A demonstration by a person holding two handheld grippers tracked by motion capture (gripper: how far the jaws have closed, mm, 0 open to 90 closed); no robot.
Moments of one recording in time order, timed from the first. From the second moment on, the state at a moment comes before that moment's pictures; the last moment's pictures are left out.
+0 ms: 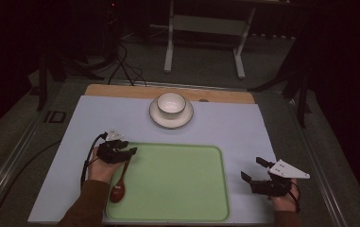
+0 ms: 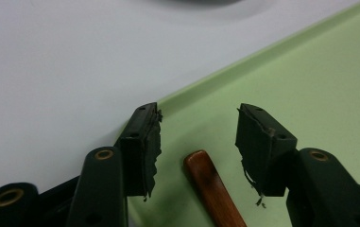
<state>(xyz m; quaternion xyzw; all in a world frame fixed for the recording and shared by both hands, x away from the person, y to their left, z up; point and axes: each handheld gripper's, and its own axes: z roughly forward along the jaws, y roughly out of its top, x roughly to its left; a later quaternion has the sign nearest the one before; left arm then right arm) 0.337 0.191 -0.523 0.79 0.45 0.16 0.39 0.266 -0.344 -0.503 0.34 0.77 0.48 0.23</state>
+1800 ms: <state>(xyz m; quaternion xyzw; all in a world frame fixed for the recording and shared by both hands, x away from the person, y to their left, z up) 0.228 0.299 -0.490 0.67 0.50 0.32 0.45 0.268 -0.346 -0.500 0.35 0.77 0.49 0.24</state>
